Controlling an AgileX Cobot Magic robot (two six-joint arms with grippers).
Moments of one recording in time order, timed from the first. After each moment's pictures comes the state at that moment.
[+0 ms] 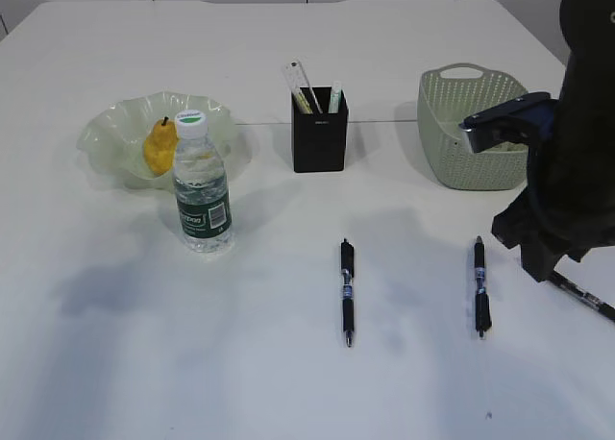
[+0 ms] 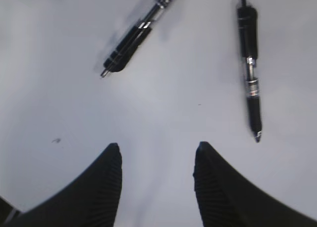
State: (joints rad) left arm -0.04 1.34 -0.97 -0.08 1.01 -0.07; right arm 0.27 1.71 -1.24 -0.12 1.21 -0.07
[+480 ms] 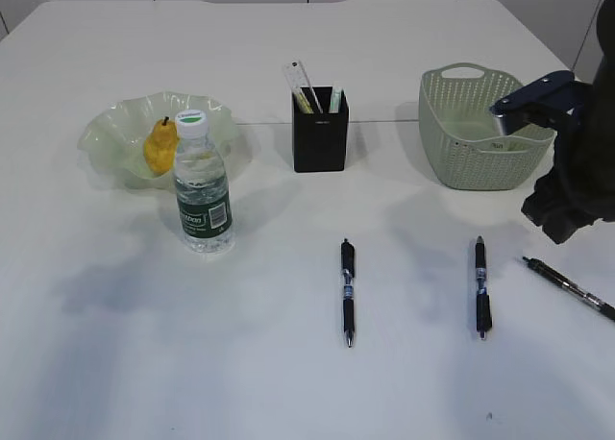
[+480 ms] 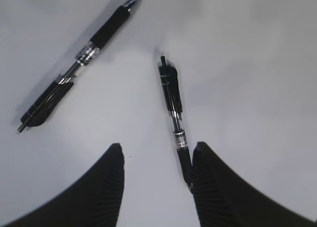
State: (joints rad) left arm -0.04 1.34 -0.97 -0.08 1.00 -0.07; right arm 0.17 1.73 -1.23 -0.26 1.00 -0.15
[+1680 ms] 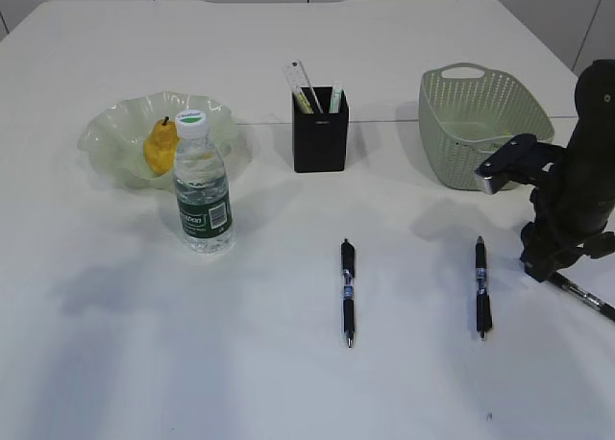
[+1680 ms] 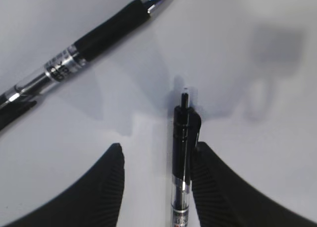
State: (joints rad) left arm -0.04 1.34 -0.97 -0.08 1.01 -0.07; right arm 0.04 1.95 -1.23 -0.11 0.83 -0.56
